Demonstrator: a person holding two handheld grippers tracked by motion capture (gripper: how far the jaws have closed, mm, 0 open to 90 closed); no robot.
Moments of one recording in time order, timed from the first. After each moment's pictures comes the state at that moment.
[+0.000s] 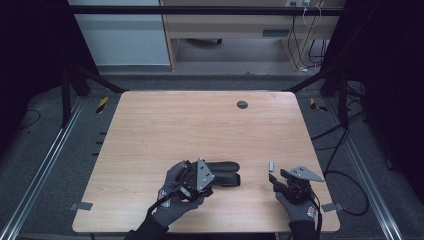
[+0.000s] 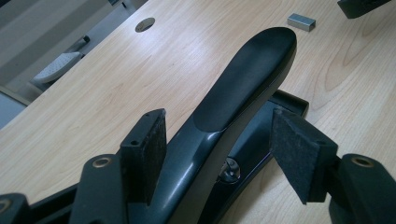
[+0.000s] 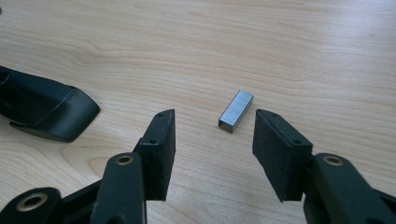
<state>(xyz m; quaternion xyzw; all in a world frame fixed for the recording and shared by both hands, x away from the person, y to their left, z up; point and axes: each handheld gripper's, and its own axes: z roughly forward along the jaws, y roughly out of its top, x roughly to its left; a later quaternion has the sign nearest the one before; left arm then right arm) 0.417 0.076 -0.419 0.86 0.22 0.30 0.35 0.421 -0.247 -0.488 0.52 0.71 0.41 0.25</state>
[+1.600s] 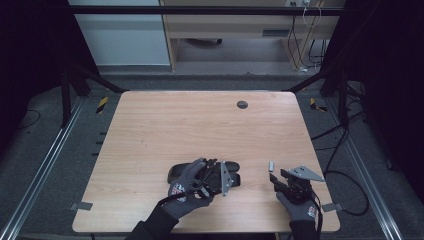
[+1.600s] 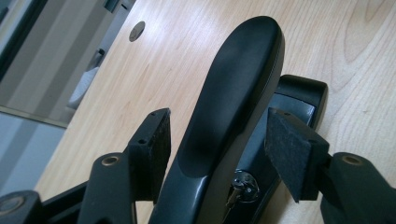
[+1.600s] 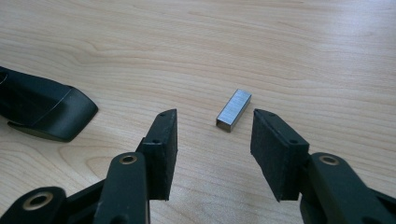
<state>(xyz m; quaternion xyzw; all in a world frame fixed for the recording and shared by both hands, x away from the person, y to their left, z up) 0.424 0.031 -0.428 0.89 0.12 0.37 0.24 0.422 -0.249 -0.489 0.52 0.71 0.41 0.25</state>
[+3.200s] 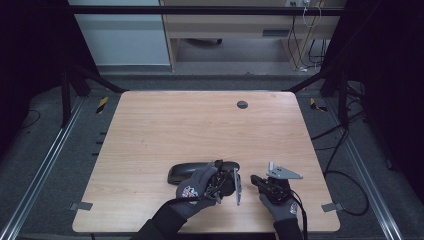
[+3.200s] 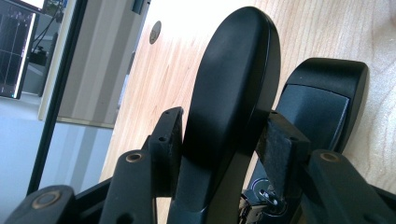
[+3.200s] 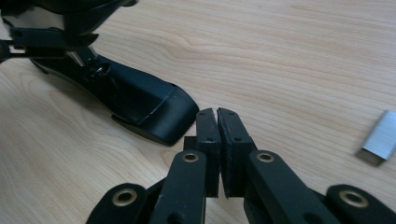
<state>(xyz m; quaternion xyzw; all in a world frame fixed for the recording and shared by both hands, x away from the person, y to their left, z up) 0.421 0.004 -0.448 0.87 0.07 0.46 0.16 0.426 -0.197 -0.494 0.46 0.75 0.45 0.17</state>
